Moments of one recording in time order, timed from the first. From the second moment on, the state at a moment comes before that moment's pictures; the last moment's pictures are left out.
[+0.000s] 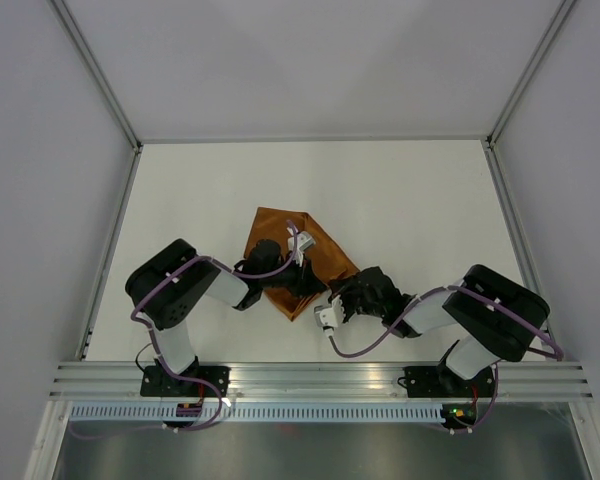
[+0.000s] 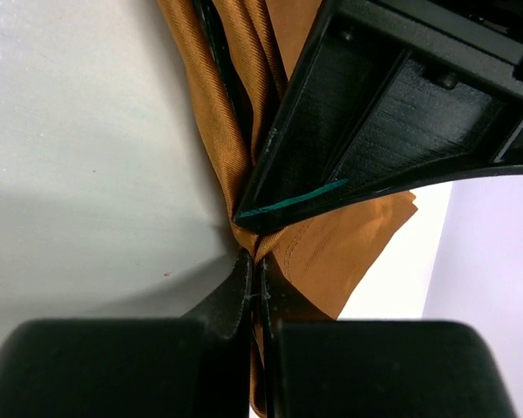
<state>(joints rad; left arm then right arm) -0.69 1.81 0.55 0.80 0.53 -0.30 0.83 1.58 0.30 0.73 -0.20 -1.30</state>
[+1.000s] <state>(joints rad) -0.69 1.53 0.31 0.79 0.15 -0.39 0.83 1.51 0.47 0.32 -0.22 -1.28</state>
